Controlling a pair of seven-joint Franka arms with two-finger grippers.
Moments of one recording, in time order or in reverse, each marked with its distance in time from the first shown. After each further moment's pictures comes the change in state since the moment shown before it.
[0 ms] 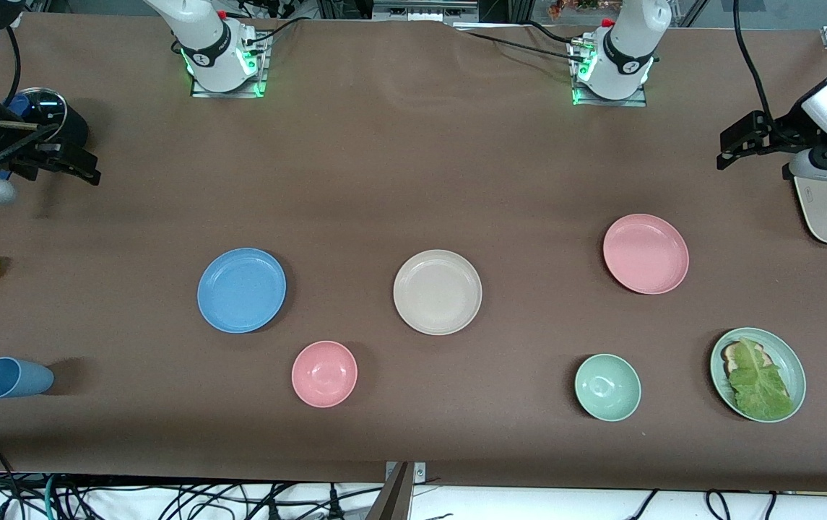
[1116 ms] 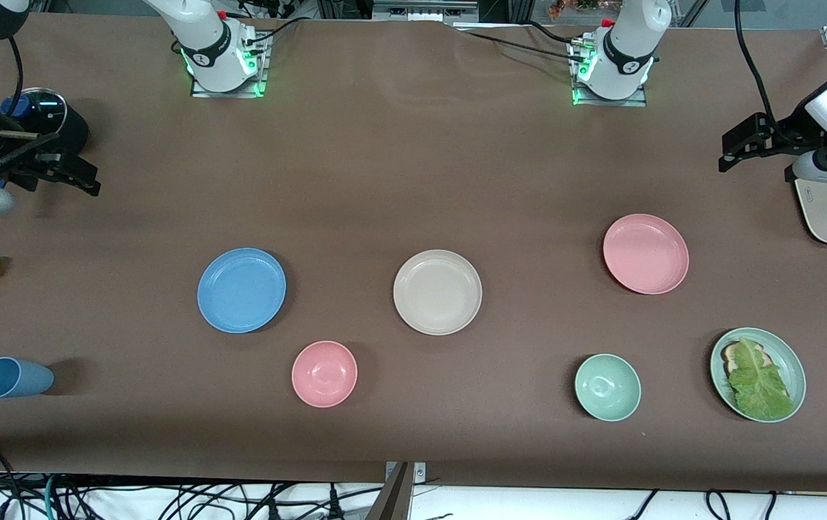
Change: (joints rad) left arm 0.001 0.009 0.001 0.017 -0.001 0.002 0.000; right arm 0.000 0.027 -0.001 0.009 0.000 0.069 0.001
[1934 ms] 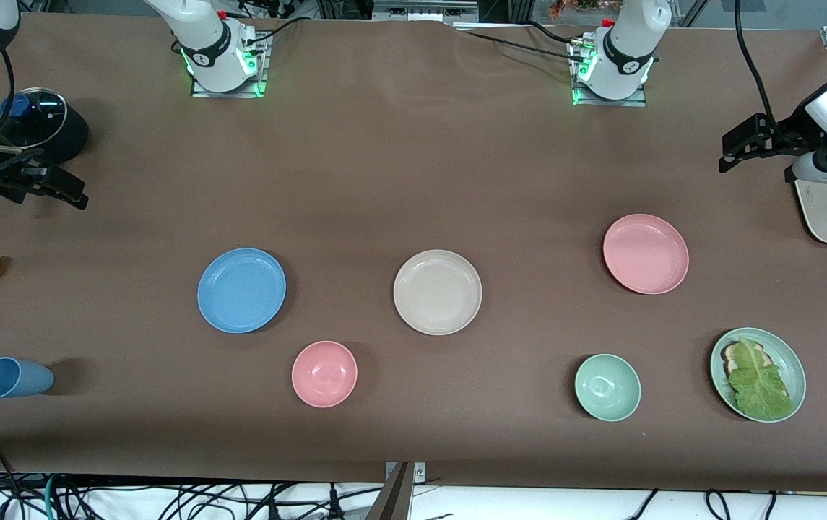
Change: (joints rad) left arm 0.000 0.003 0.000 0.002 0.000 0.000 0.000; right arm -0.019 0.022 -0.007 0.022 -0.011 0.015 0.000
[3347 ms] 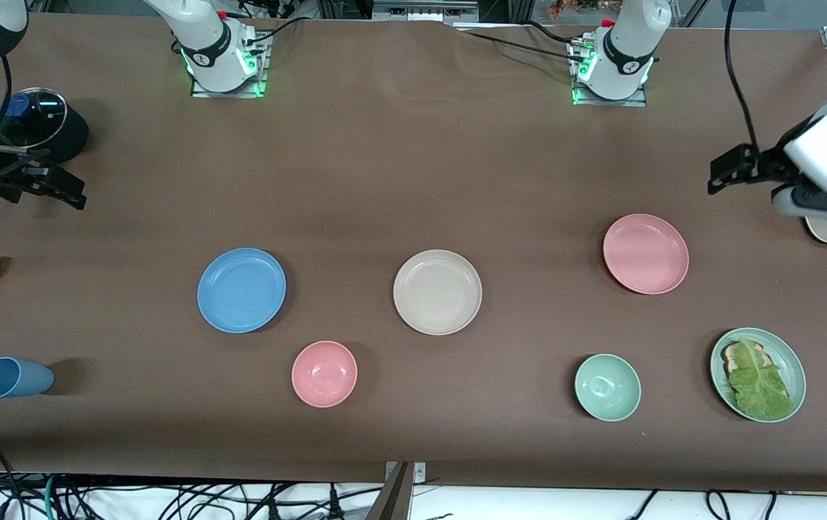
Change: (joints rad) left arm -0.002 0.124 -0.001 0.025 0.000 0.031 0.000; right arm 0.004 0.001 0.008 0.002 -0.036 -0.001 0.000
